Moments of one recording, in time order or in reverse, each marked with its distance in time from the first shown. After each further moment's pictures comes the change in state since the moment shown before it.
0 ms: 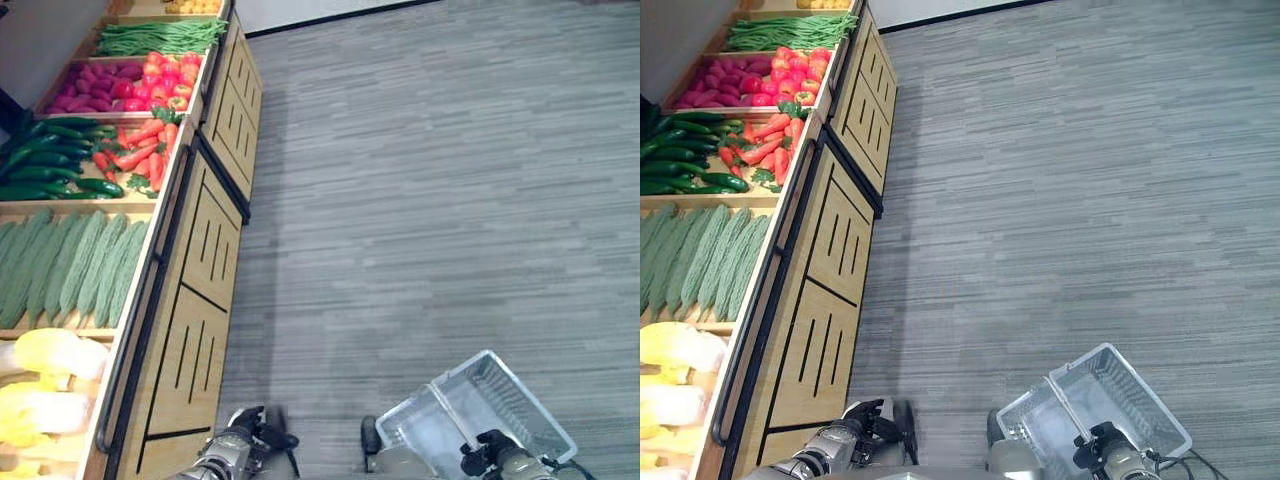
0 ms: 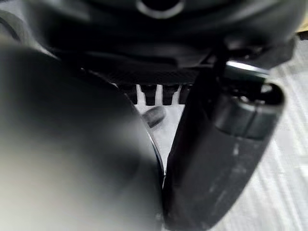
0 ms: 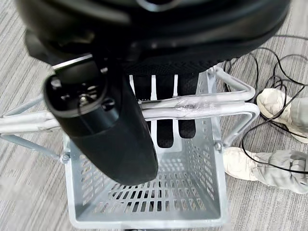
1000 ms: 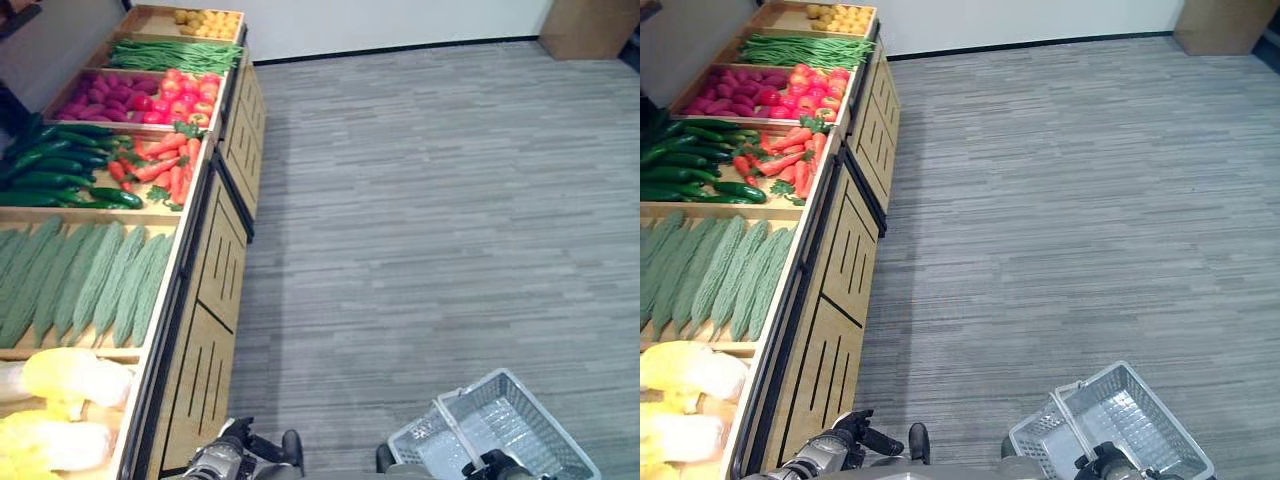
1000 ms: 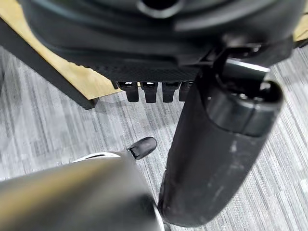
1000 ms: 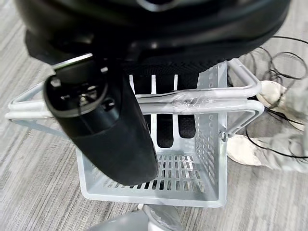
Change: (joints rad) left arm 0.056 0.026 -0.037 0.010 -0.001 0.001 0.001; right arm 0.049 0.011 -0.006 0.020 0.001 -0.002 -0.002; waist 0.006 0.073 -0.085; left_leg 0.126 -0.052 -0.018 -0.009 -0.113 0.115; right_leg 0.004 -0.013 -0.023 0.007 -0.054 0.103
